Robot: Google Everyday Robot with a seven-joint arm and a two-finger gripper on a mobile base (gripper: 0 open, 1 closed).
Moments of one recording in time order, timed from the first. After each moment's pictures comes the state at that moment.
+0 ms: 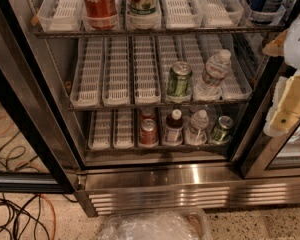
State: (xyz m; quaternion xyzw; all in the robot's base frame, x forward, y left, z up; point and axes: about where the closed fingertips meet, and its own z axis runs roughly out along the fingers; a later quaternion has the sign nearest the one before) arm 0.438 -0.217 0.976 -0.60 0.78 -0.03 0.16
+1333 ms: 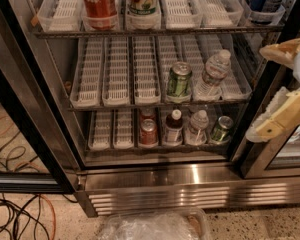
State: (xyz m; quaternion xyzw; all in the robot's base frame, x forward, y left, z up) arm 0.431 -0.189 0.976 -0.57 0.75 0.06 0.34
